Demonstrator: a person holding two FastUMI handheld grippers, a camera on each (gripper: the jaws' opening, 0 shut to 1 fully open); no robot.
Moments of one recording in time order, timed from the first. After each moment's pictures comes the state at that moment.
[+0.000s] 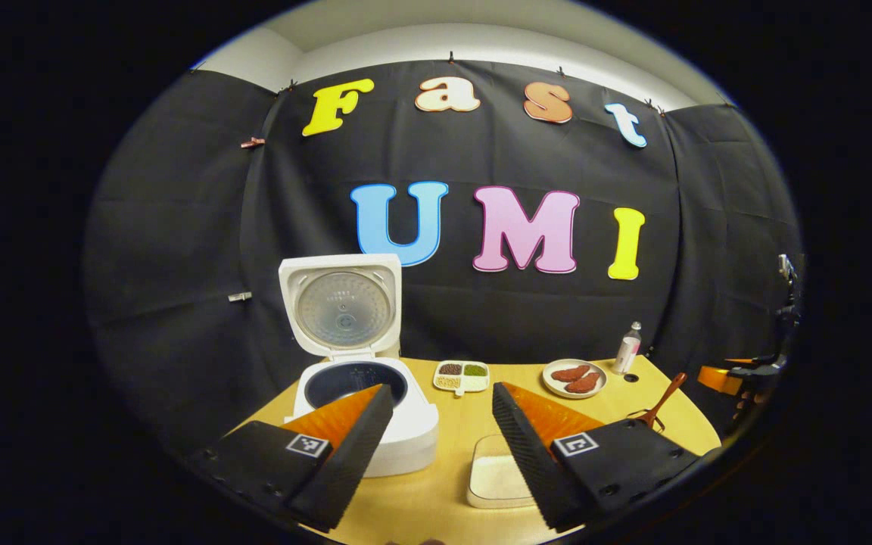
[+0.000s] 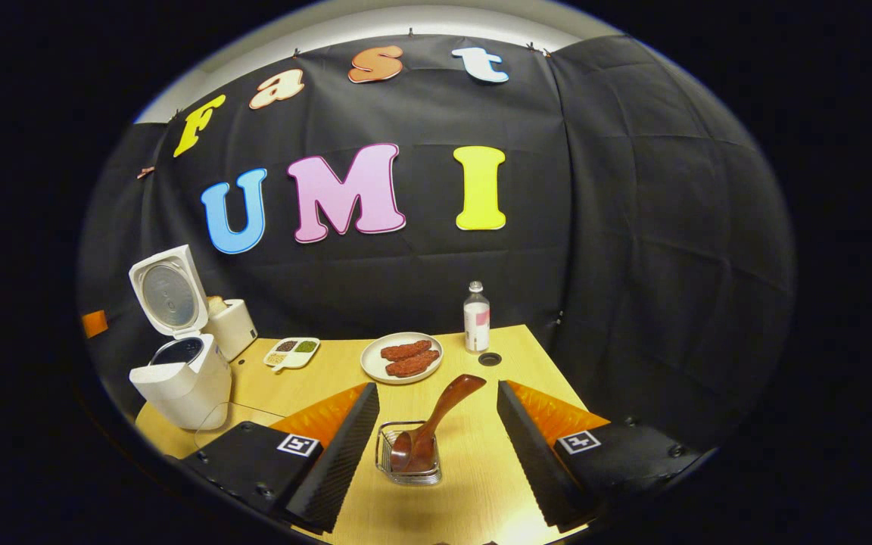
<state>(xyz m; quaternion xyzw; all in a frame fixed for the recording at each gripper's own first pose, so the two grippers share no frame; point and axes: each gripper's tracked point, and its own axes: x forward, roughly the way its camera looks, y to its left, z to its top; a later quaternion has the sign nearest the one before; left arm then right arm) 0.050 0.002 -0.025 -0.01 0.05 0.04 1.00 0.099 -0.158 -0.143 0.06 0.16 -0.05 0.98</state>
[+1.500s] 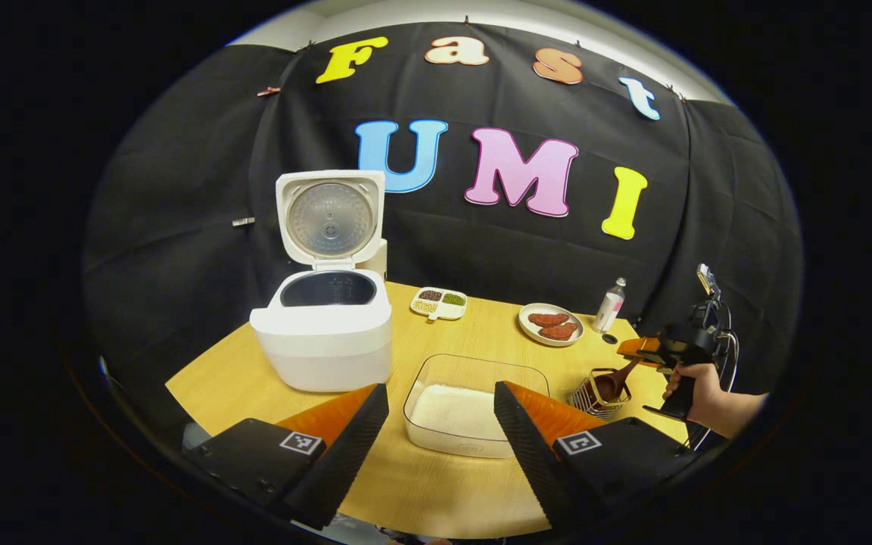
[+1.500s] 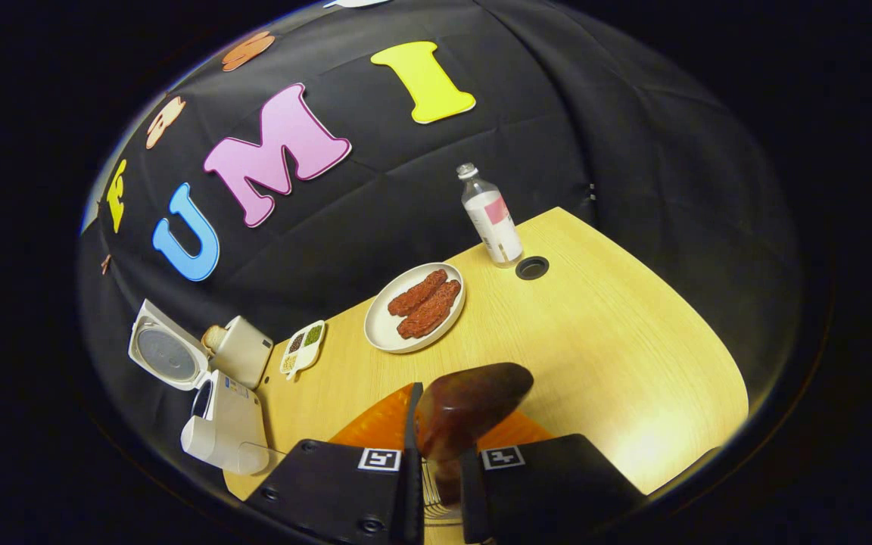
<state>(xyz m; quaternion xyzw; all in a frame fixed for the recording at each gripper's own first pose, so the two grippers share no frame) 0.001 -0.070 -0.110 -0.07 0.15 0.05 0.98 0.196 -0.145 -0.244 0.25 0.28 -0.02 0.93</state>
